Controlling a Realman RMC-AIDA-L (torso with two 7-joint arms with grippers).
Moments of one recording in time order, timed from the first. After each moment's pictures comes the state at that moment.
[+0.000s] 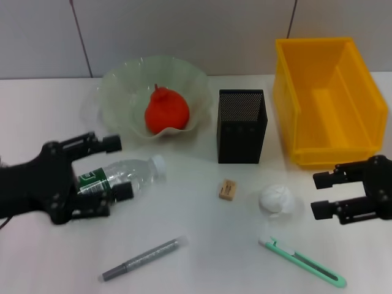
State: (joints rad) left arm -0.35 -1.98 0.87 0.73 1.59 1.84 -1.26; right arm 0.54 2.08 -0.61 -1.17 -2.21 -2.01 1.86
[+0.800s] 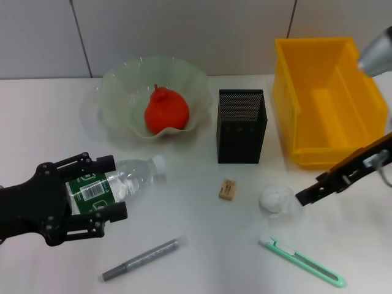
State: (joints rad) left arm -0.31 -1.98 0.87 0.68 1.61 1.85 -1.21; right arm 0.71 2.08 -1.00 -1.17 -2.58 -1.70 2.41
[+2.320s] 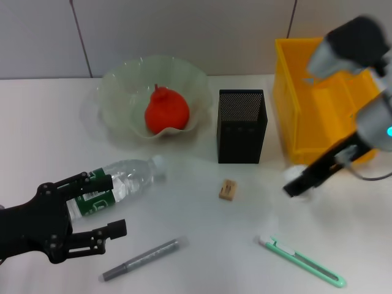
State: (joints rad) left arm -0.28 -1.99 0.86 0.65 1.66 1.81 -1.15; right arm 0.70 2.08 -1.24 -1.34 -2.61 -1.67 2.61
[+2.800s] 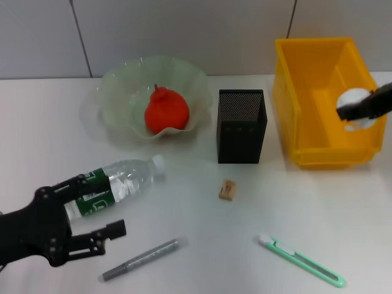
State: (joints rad) left arm -0.26 -2.02 0.85 0.65 1.66 1.82 -1.13; right arm 0.55 2.08 -1.08 -1.63 -2.64 -1.54 2.57
